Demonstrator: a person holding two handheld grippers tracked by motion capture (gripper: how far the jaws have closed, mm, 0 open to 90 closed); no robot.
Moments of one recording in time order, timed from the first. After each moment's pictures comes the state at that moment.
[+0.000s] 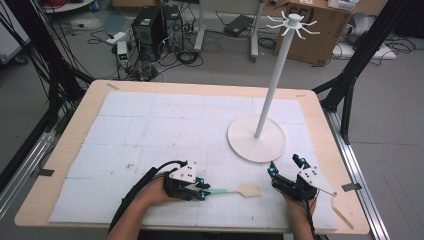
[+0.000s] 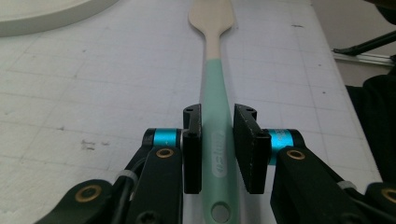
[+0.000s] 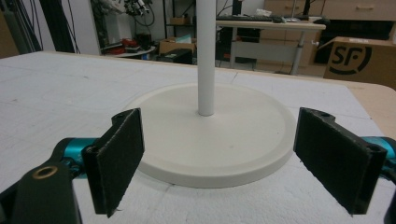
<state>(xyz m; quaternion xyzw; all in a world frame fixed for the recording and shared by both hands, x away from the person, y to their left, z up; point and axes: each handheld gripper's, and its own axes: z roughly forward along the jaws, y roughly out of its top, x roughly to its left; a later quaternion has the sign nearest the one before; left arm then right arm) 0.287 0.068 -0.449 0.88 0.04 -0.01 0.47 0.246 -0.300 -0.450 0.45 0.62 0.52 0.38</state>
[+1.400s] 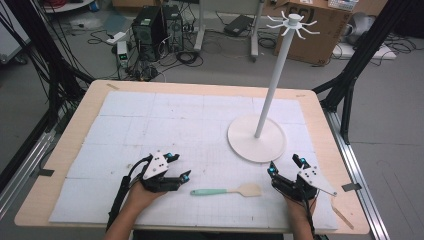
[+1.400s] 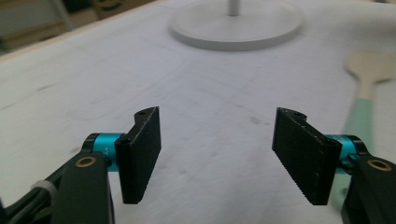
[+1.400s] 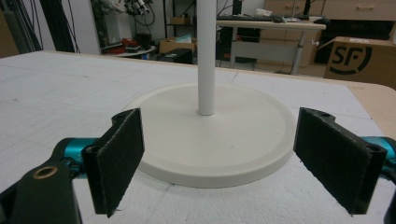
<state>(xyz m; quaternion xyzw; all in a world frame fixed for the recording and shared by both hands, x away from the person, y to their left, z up) 0.277 0.133 -0.446 0.78 0.28 0.24 0.51 0.246 -0.300 -0.450 0.45 0.62 0.52 0.38</state>
